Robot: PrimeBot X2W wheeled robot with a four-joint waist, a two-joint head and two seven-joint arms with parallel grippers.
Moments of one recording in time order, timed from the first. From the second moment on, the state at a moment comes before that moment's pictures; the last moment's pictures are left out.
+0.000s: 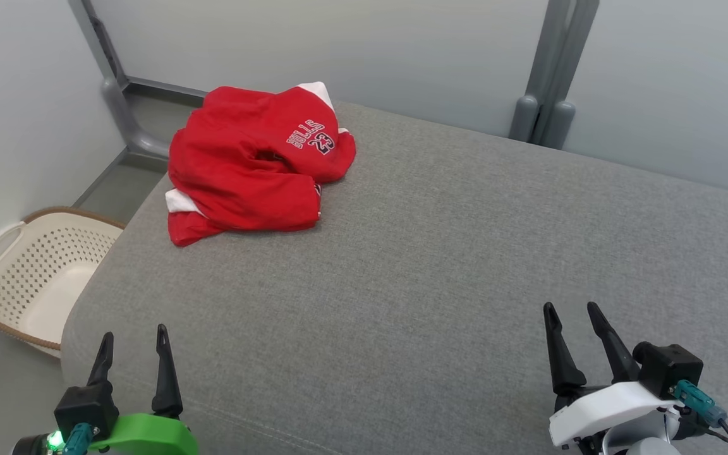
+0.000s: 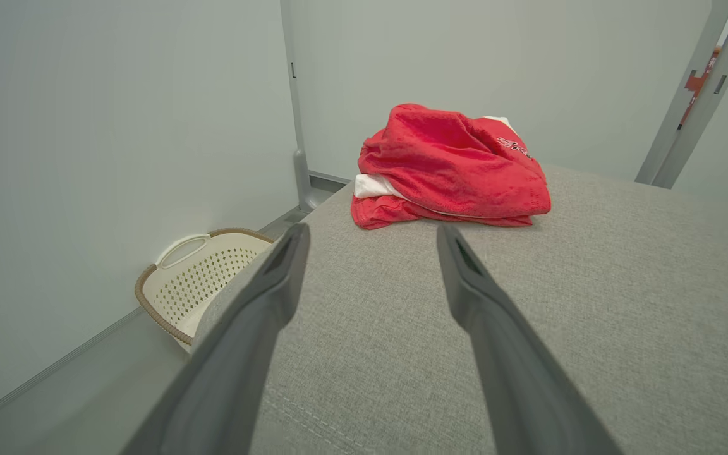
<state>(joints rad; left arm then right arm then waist) -0.01 0.09 0.00 0.30 -0.17 0.01 -0.26 -0.01 -0.05 0.08 0.25 0.30 0.13 -0.26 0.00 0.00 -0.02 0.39</state>
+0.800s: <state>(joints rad) 0.01 0.11 0.02 0.30 -0.19 0.03 -0.26 -0.02 -0.05 0.10 0.26 0.29 0.13 -0.26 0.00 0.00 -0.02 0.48</state>
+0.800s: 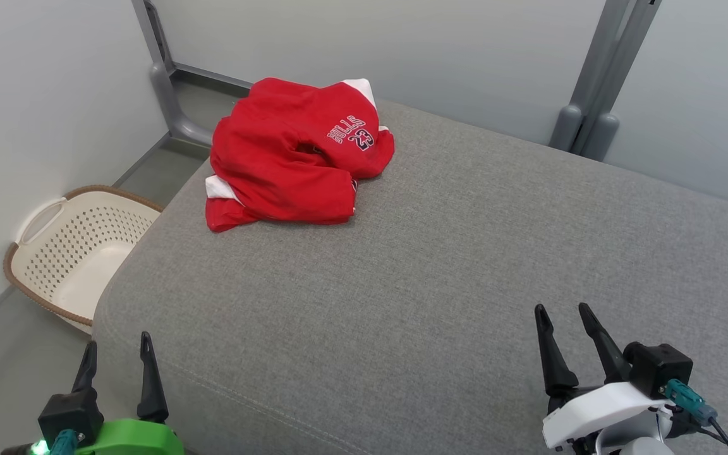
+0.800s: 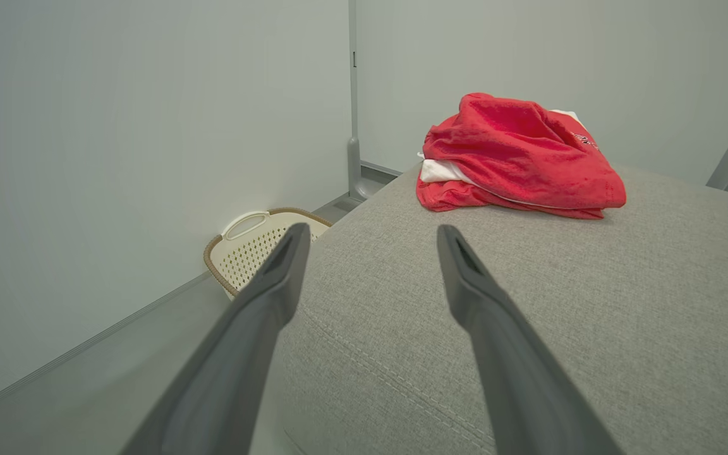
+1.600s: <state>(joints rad) -0.56 0.30 0.09 0.31 -0.25 -0.03 -0.19 -0.15 -0.17 0.07 0.08 0.25 0.13 -0.21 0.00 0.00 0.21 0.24</state>
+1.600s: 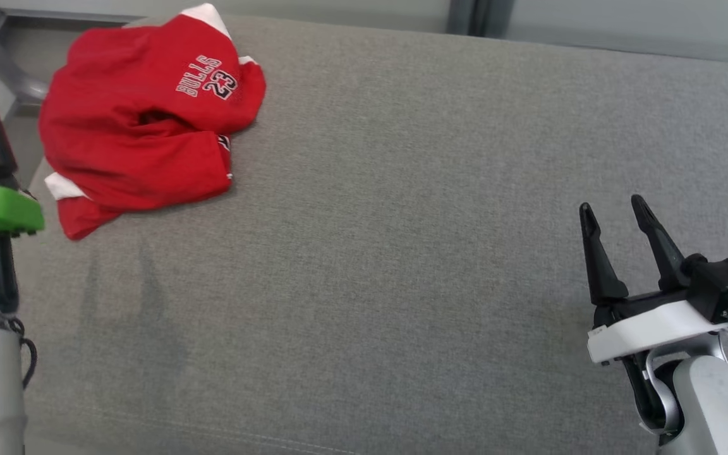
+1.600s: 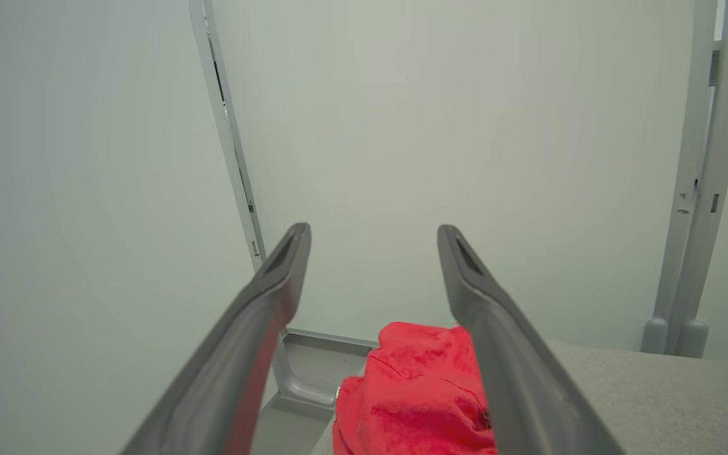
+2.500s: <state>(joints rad) -0.80 0.44 0.06 0.81 -0.33 -0.08 0.28 -0.22 -0.18 0.02 0.03 0.24 0.13 -0.23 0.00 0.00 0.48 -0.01</state>
